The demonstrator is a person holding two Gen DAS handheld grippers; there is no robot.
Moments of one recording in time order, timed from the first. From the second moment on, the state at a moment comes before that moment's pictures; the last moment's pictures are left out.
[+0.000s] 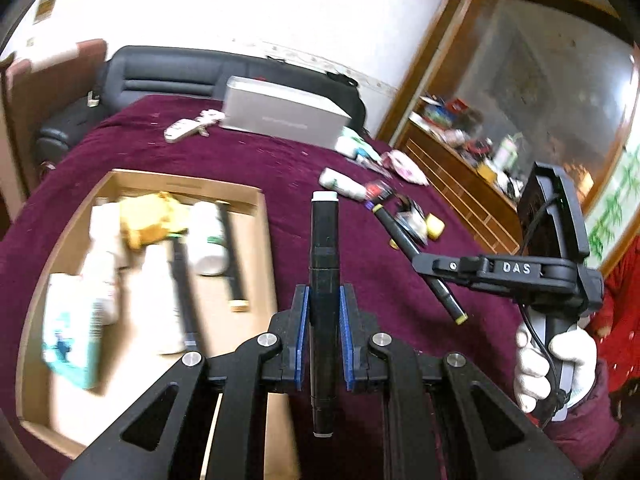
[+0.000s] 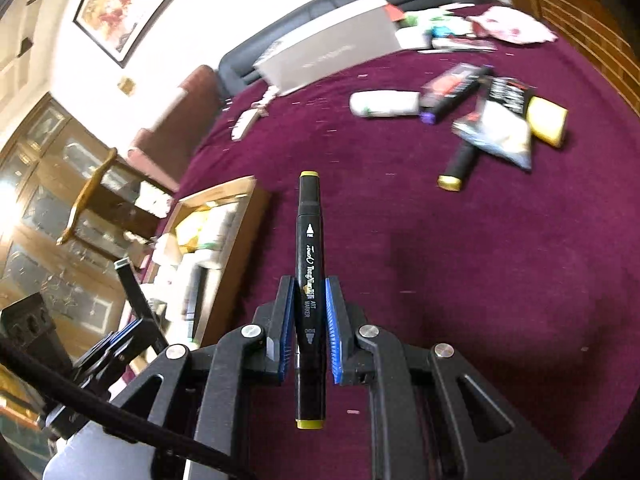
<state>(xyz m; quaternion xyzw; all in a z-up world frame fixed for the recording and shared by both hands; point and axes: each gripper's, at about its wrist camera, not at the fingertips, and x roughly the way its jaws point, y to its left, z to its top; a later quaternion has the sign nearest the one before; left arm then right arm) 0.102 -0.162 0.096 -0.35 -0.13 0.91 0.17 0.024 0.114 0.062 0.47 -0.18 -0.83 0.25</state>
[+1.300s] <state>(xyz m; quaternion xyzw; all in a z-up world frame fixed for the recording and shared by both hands) 0.075 -0.269 0.019 -0.46 -0.19 0.87 0.07 0.023 -0.077 0.020 0.53 -0.03 -0.81 0.26</state>
